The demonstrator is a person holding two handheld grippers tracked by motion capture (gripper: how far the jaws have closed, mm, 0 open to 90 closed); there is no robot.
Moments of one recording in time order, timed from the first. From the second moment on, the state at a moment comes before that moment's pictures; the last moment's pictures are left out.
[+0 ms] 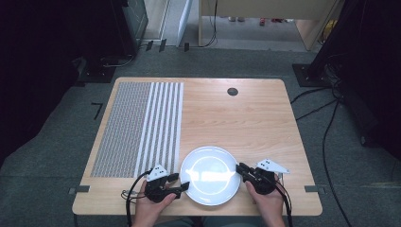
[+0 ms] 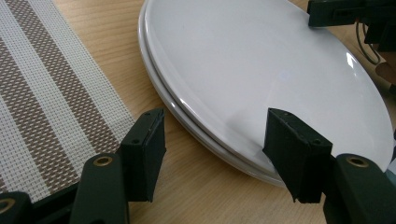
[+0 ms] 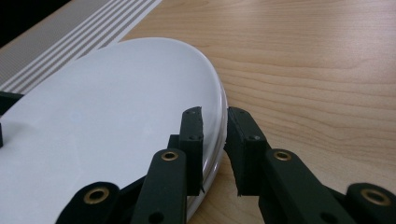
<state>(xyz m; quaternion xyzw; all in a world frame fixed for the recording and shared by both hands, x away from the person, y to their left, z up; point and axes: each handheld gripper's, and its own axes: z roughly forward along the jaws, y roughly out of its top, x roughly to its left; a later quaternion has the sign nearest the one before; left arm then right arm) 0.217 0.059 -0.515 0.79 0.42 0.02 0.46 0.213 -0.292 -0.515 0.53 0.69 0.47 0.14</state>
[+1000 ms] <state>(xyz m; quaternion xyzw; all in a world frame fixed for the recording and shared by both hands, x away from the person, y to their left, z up) 0.220 0.063 -0.518 0.78 0.42 0.00 0.47 0.216 -0.298 -0.519 0.53 0.68 0.50 0.09</state>
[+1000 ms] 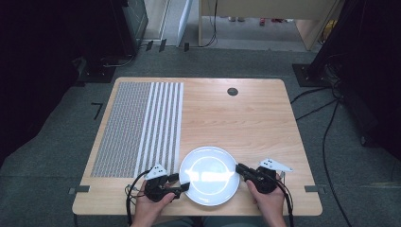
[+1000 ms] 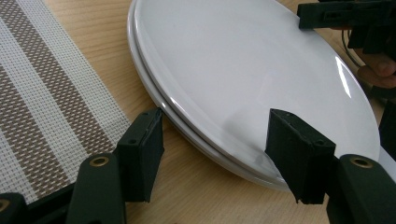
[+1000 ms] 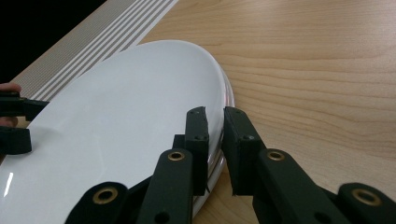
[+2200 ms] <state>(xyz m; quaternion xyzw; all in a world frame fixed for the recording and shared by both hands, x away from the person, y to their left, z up) 0.223 0.068 -0.520 0.77 0.42 -0.03 0.48 0.215 -0.296 -0.520 0.52 0.67 0.52 0.06</state>
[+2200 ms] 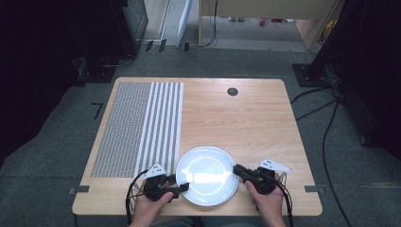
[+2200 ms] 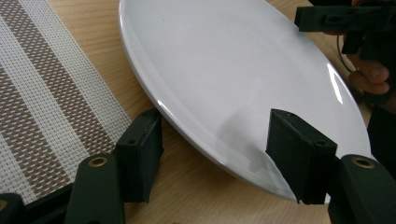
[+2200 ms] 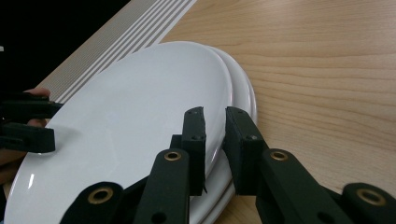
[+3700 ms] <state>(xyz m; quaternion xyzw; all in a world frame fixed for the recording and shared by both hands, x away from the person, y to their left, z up) 0.225 0.104 -0.510 0.73 0.46 -0.04 0.49 0.230 -0.268 -0.530 0.60 0.59 0.54 -0.02</state>
